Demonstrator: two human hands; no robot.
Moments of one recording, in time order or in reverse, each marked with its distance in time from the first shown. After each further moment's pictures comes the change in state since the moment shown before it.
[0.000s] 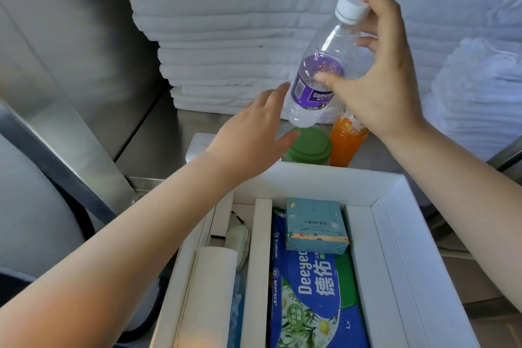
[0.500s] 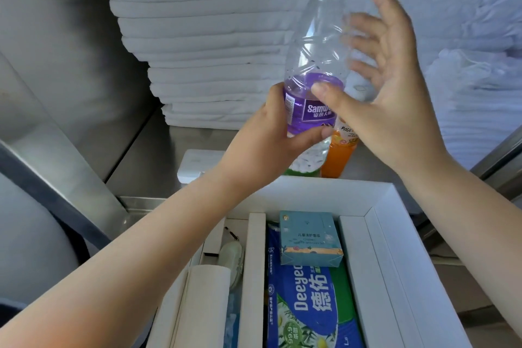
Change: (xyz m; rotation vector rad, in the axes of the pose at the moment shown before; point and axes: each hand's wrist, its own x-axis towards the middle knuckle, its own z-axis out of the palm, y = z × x) left_hand 0.013 0.038 -0.008 -0.524 0.064 -0.029; right_hand -0.017 -0.032 -0.028 0.213 -0.073 0.145
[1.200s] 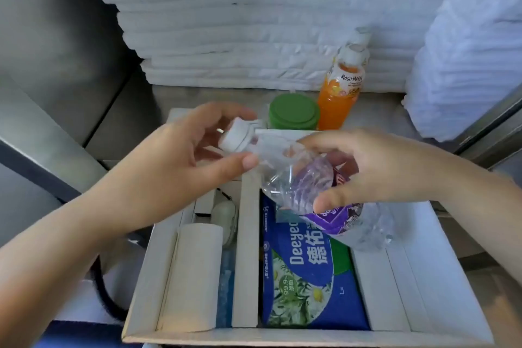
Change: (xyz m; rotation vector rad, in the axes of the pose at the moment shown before) left_hand -0.087 -0.017 -0.053 -0.050 -0.261 -0.163; right_hand -0.072 0.013 -0.011 -0.070 -0.990 0.393
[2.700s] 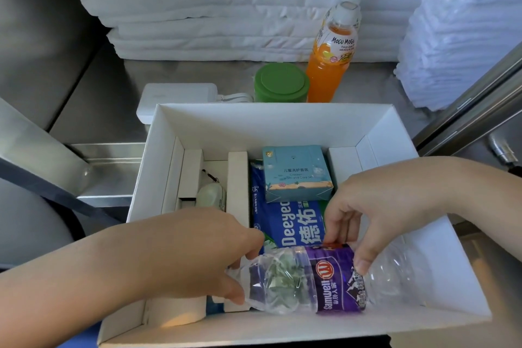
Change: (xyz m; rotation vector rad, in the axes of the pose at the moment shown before) left_hand -0.027 -0.040 0.067 0.684 -0.859 0.032; right_hand -0.016 0.019 0.029 -0.090 -0.668 0.355
